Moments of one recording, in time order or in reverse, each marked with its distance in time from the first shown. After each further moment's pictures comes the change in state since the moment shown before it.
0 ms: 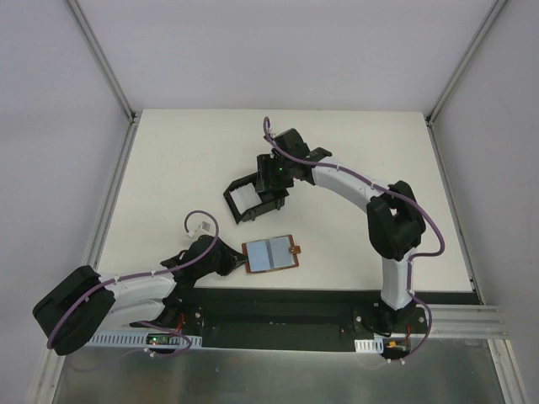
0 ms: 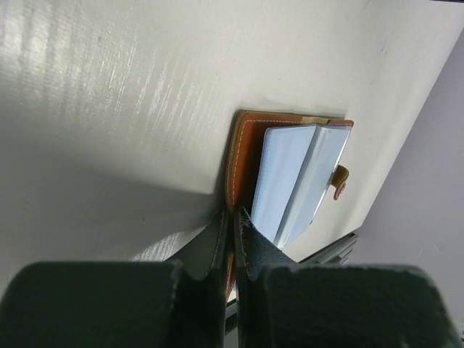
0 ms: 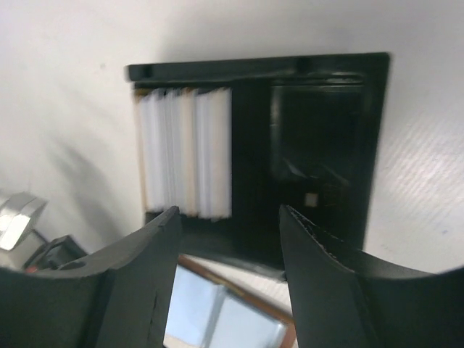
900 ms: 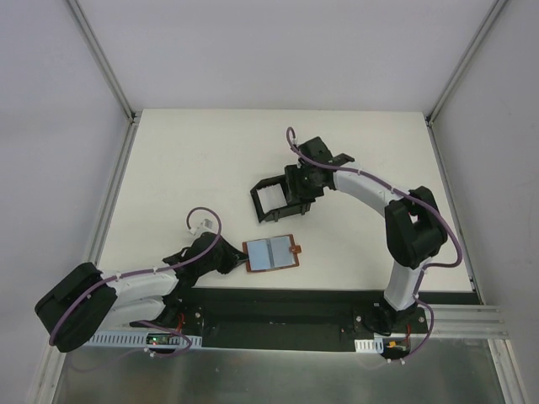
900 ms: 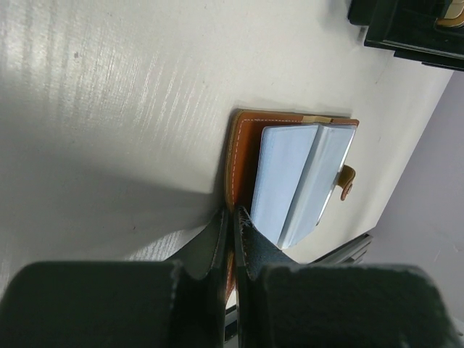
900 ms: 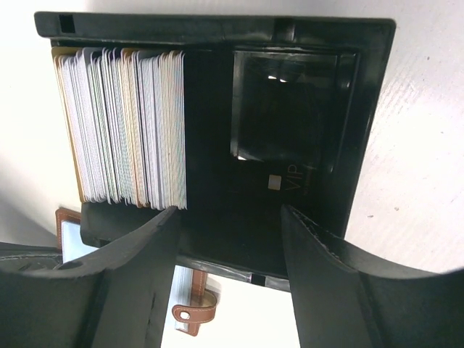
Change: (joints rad) left arm 0.000 0.020 0.035 -0.038 -0.011 0.051; right arm -0.117 -0.102 -0.193 -0.104 0.116 -0.109
